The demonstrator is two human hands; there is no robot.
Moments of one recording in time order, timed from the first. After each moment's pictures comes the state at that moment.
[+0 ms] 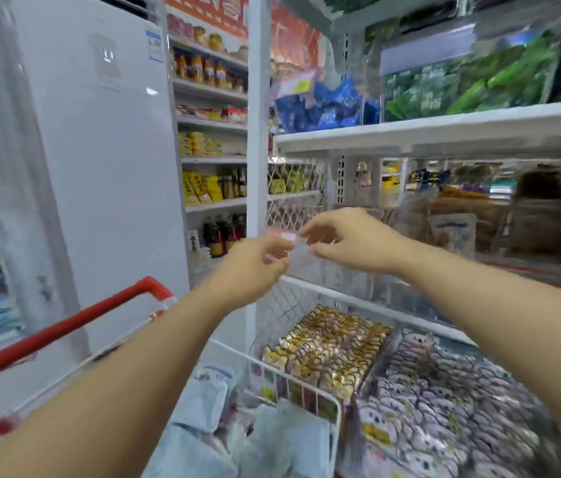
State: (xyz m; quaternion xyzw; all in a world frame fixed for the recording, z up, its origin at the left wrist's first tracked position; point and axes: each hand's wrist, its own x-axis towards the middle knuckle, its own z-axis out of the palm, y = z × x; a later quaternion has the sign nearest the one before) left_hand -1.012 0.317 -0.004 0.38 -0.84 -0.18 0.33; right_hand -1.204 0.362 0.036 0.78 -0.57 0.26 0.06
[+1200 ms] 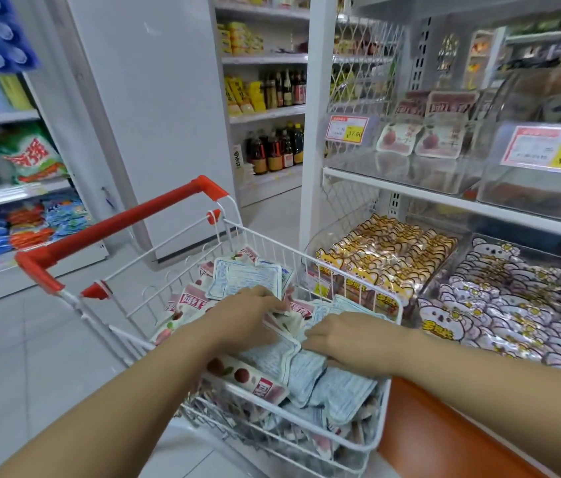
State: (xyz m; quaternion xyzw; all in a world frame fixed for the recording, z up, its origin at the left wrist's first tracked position) left_hand -0.898 0.335 -0.198 0.46 -0.88 -0.12 -0.01; right_hand -1.128 0.374 -0.240 0.92 -0.36 -0.10 0.07
